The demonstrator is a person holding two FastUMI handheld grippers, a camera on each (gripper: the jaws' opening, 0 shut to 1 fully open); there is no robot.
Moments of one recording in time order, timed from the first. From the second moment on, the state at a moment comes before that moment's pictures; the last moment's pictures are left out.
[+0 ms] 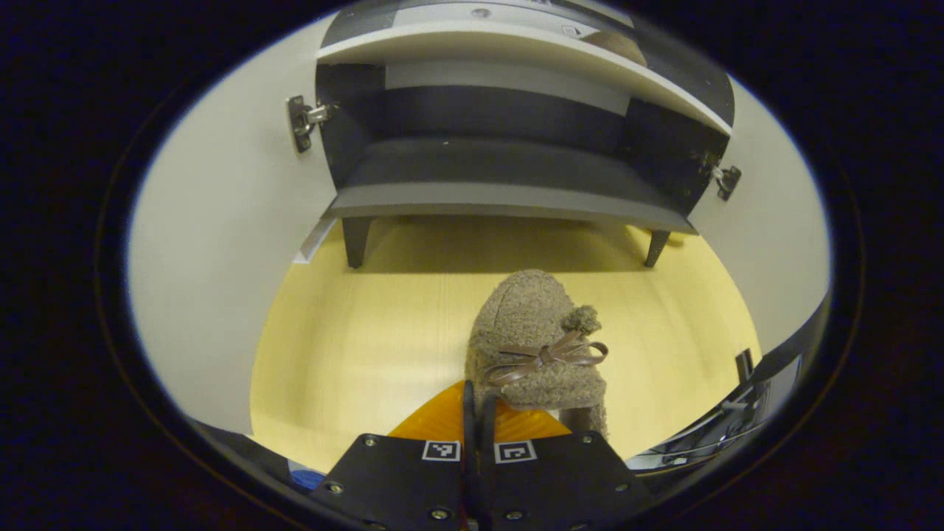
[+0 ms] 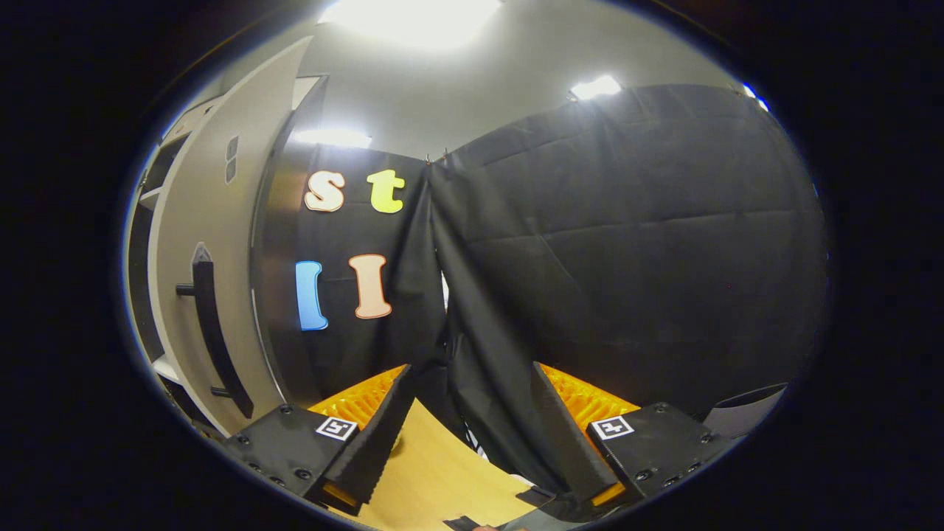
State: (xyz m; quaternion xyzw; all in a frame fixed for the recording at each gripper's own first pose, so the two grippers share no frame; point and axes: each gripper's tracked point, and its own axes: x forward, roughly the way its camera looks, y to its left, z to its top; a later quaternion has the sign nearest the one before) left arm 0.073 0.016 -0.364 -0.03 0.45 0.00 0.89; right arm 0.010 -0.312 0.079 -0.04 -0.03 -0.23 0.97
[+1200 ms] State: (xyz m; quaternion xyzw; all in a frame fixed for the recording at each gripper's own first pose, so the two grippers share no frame) left arm 0.081 0.026 -0.326 -0.06 0.20 0.07 0.98; right arm 0.094 -0.343 0.018 0.02 0.00 -0.15 0.99
